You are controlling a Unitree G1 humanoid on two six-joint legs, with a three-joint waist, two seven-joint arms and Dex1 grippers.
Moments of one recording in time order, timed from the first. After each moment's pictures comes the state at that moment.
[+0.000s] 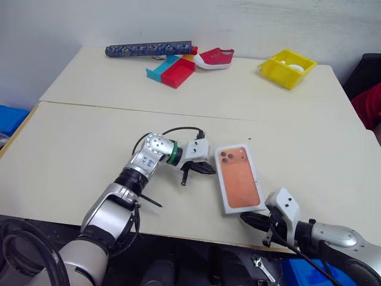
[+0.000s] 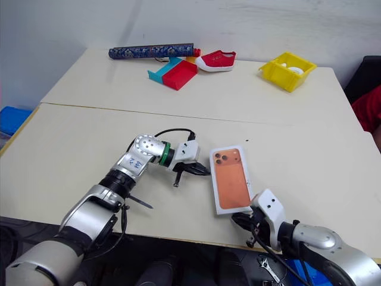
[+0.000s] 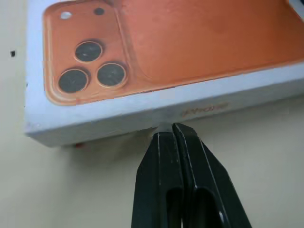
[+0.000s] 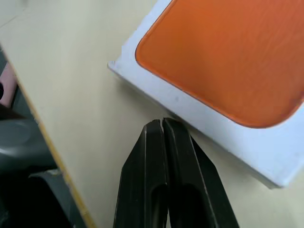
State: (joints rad) left arm -0.96 0.23 -0.36 0.78 0.01 -0.08 -1.18; right arm 0.24 -0.81 -0.04 -0.65 0.72 0.72 0.52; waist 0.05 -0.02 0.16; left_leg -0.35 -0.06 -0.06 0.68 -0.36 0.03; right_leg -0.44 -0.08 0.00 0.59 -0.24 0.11
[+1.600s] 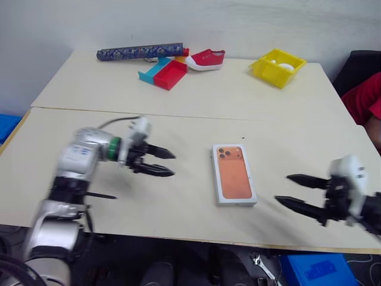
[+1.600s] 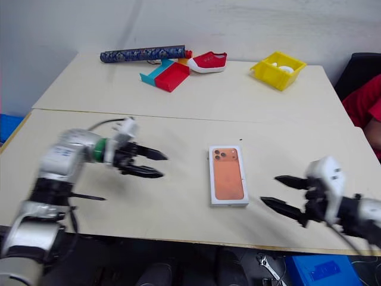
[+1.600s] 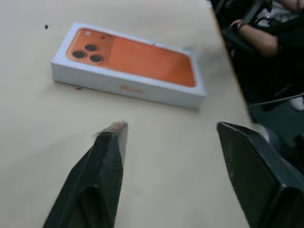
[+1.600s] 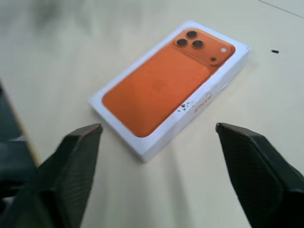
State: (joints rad) left arm -0.70 0.75 -0.04 0.14 -0.38 0.66 -1.50; right arm 0.30 -1.02 -0.67 -0.53 0.88 0.77 0.96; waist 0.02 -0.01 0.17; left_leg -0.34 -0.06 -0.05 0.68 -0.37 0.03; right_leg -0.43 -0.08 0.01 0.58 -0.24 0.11
